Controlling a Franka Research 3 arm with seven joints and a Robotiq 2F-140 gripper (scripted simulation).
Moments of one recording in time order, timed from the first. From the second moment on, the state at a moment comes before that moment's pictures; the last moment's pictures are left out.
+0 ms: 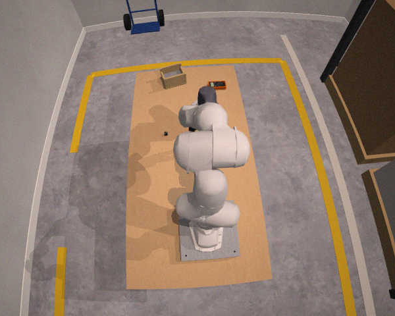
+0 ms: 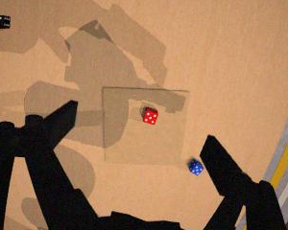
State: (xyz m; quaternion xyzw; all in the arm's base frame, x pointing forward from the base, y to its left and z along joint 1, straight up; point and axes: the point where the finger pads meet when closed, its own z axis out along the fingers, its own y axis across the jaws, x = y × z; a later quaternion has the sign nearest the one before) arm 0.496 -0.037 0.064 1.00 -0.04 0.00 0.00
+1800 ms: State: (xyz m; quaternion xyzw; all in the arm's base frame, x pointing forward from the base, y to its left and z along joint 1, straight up) arm 0.592 0.219 0.048 1.00 0.04 0.00 0.00
